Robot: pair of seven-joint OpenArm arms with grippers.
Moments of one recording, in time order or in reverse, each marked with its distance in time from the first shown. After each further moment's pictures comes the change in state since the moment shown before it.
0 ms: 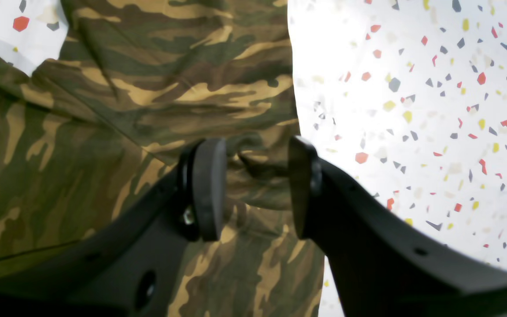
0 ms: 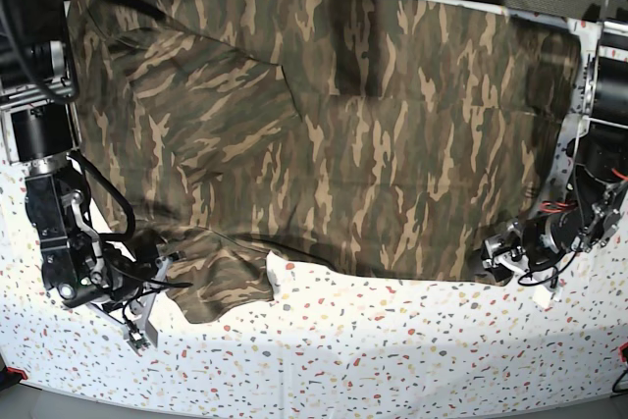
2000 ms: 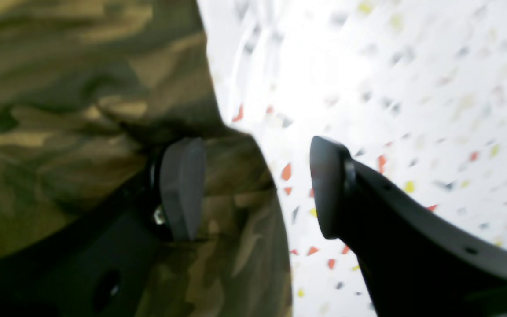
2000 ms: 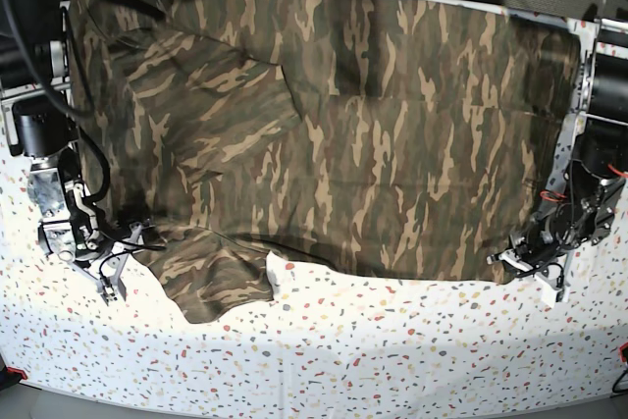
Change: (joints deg) left arm 0.9 0.5 0.0 0.0 12.1 6.9 -12.9; right arm 0.0 -0.1 0.0 -24.6 -9.0 0.0 18.3
